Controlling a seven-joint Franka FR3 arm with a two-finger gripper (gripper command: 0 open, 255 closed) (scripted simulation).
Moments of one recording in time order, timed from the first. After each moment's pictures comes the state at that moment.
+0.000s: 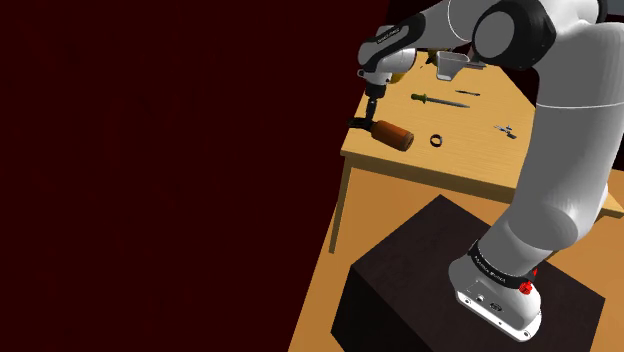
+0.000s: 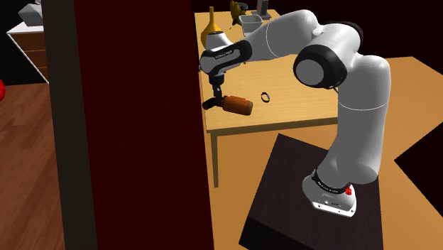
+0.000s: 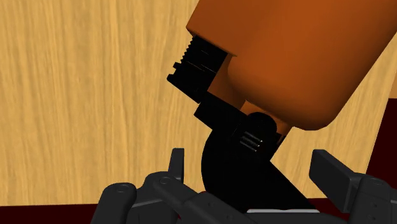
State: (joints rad) arm -0.02 0.40 -0.31 -1.79 0.22 2.09 -1.06
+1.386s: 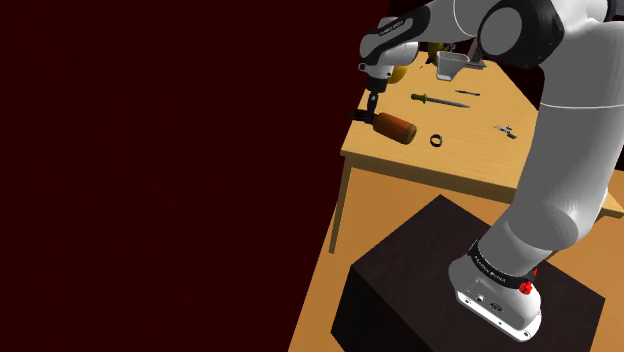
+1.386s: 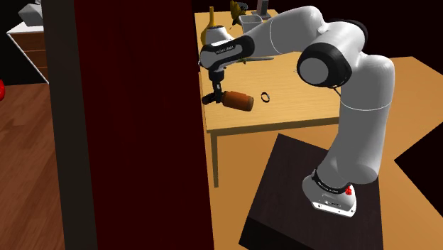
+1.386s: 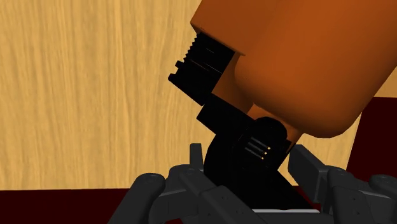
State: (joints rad) arm -0.01 0.37 -0.32 -1.77 0.21 2.04 -1.05
